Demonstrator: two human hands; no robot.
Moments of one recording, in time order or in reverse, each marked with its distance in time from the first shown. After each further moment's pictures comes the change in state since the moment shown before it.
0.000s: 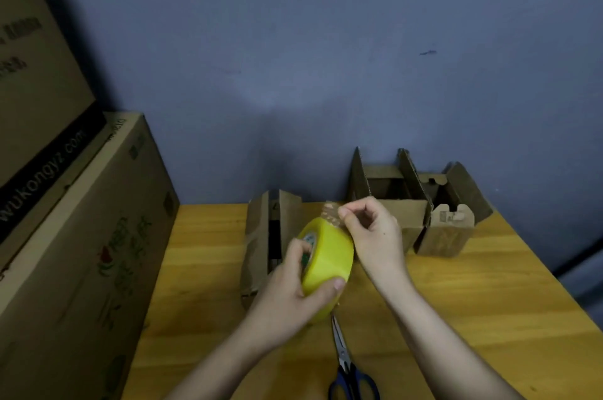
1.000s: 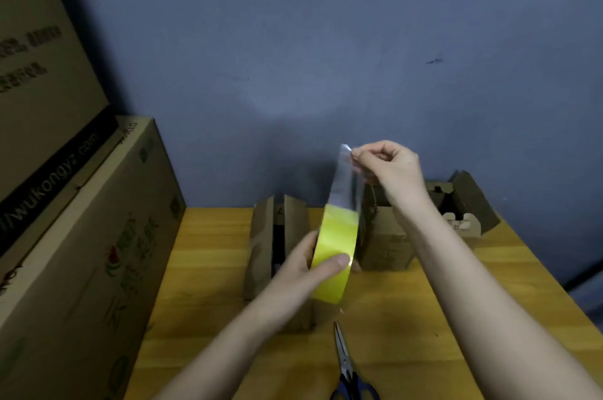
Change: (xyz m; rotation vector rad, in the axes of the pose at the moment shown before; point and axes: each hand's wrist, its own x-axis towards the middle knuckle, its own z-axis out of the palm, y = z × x) left_hand 0.022 0.011 0.002 -0.431 -0.099 -0.032; right_hand 0.085 -0.051 -0.021 0.351 -0.051 0.133
